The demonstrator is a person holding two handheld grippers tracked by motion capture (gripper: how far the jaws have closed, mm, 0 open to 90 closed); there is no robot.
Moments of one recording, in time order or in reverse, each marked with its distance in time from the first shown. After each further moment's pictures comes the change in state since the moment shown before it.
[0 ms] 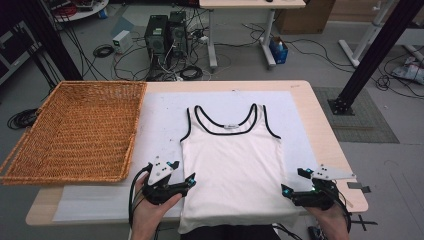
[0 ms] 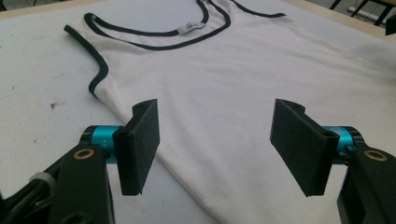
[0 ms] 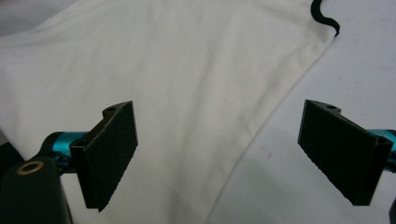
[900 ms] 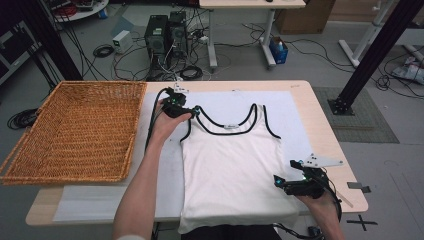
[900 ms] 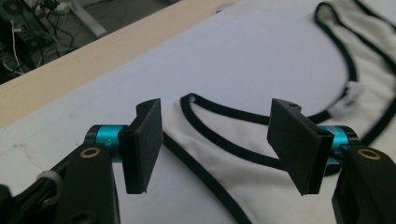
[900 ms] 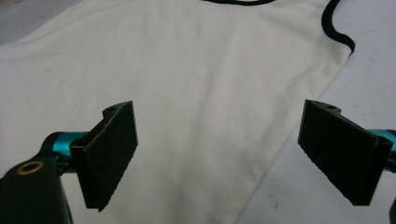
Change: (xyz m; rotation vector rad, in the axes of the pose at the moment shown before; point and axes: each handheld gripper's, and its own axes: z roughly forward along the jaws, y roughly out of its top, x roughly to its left) left arm 0.143 0.119 0.170 0.214 0.067 0.079; right arm -0.002 0.023 0.025 0.029 0.006 -0.002
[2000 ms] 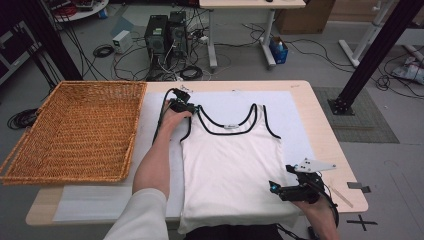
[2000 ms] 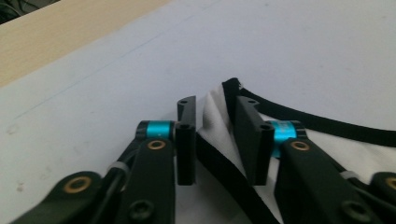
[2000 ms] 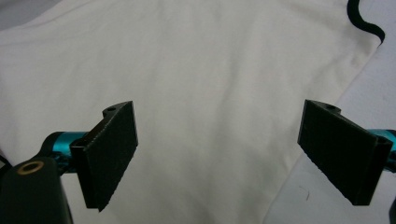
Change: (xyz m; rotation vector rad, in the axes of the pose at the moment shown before) left arm 0.031 -0.016 0.078 0.053 -0.078 -0.018; right arm 0.019 -0.002 0.001 0.044 -0.001 -0.022
